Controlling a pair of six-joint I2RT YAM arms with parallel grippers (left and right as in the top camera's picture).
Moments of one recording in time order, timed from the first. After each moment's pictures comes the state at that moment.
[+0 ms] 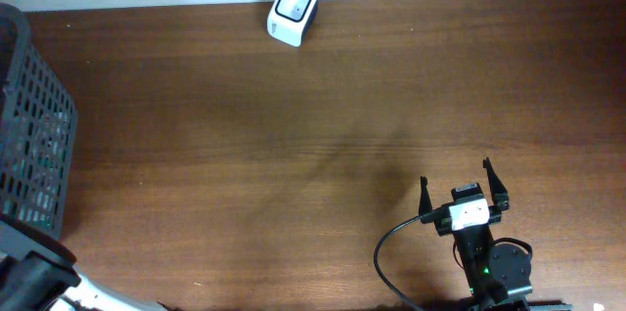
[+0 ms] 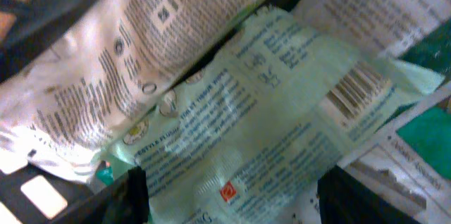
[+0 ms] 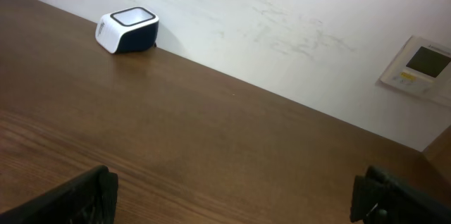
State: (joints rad) left arm 0.89 2.04 1.61 -0.84 -0.14 0.10; right arm 0.15 0.01 0.01 -0.07 0.03 -0.33
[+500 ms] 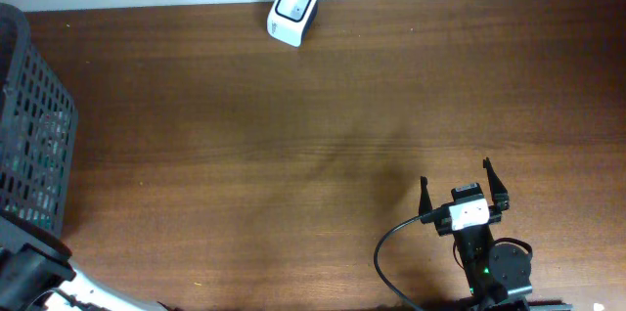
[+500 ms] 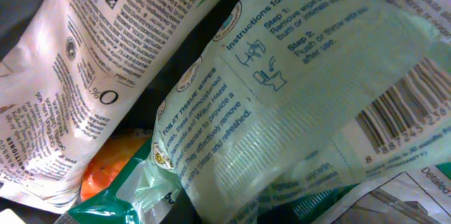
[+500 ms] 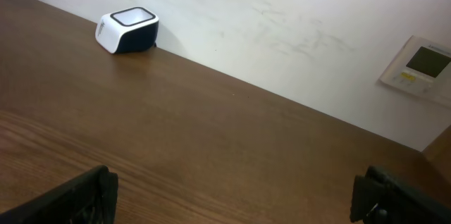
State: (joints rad) left arm 0.89 2.10 1.63 -0.83 -0.13 0.11; right arm 0.15 0.01 0.01 -0.07 0.03 -0.33
